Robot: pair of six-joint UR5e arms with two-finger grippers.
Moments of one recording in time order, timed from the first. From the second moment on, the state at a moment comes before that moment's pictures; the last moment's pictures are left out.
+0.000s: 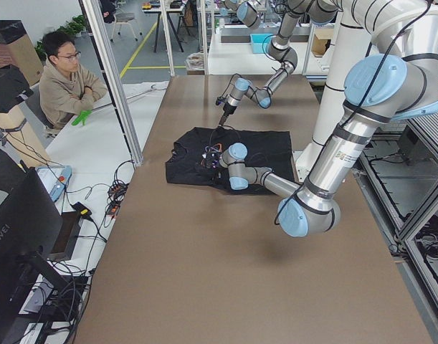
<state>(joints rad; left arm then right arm) -0.60 -2.18 -1.31 -2.55 -1.65 -1.39 0.70 -1.31 1.65 -0.89 1.65 1.40</state>
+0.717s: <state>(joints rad) -0.56 -2.00 -1.64 -2.41 -1.65 -1.39 0.65 -1.41 1.88 -1.07 1.65 1.43</state>
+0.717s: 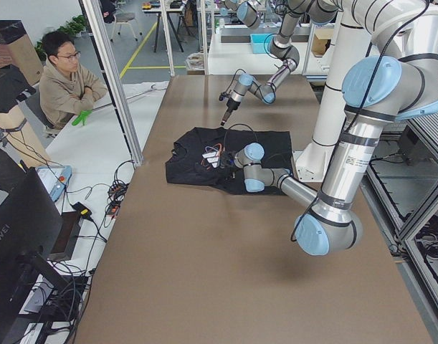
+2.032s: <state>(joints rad) -0.47 -1.93 -1.77 -2.26 -1.48 -1.40 -0.04 -1.75 2.19 -1.23 1.22 2.05</state>
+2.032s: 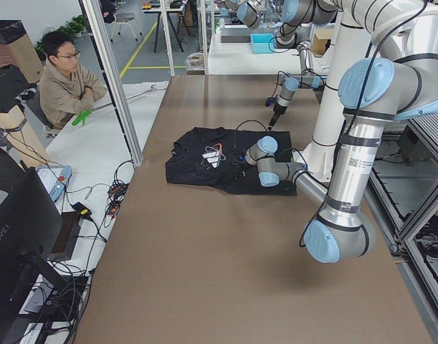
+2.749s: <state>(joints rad) -0.45 -1.93 -1.78 -2.25 -1.45 -1.40 -0.19 -1.78 2.19 -1.23 1.10 2.20</state>
